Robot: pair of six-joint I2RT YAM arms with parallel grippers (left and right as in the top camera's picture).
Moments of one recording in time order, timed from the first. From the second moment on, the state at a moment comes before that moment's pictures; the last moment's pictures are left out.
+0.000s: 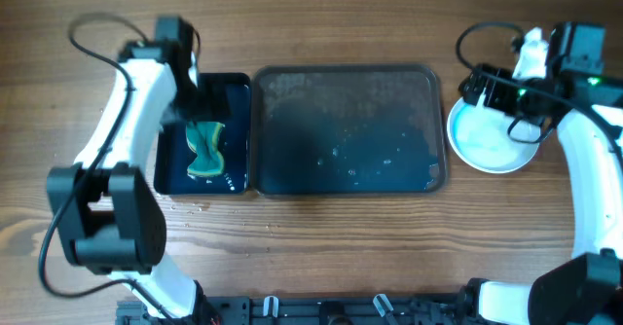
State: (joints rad) left arm -0.02 1.85 1.50 -1.12 -0.04 -0.25; right arm -0.20 1.52 1.34 -0.94 -0.29 0.11
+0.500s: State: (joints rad) left arm -0.03 1.63 1.75 -1.19 0.03 -0.25; right arm -0.20 0.95 1.62 -1.14 -0.29 0.07
